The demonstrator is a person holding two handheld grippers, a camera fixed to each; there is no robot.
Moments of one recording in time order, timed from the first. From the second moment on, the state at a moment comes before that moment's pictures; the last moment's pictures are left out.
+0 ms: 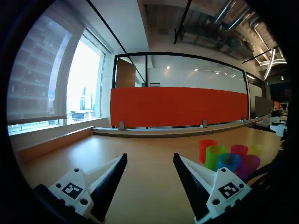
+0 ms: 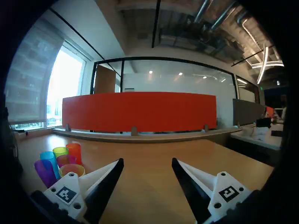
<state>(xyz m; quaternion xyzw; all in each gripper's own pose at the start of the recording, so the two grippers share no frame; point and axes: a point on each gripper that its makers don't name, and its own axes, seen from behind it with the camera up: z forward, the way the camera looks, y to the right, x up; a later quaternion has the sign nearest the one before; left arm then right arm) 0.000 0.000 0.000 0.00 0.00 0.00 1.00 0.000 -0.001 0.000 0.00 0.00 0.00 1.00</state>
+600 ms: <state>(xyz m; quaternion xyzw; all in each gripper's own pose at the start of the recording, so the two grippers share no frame) 0.000 0.001 0.001 0.00 0.00 0.00 1.00 0.001 -0.001 0.000 0.00 0.00 0.00 1.00</state>
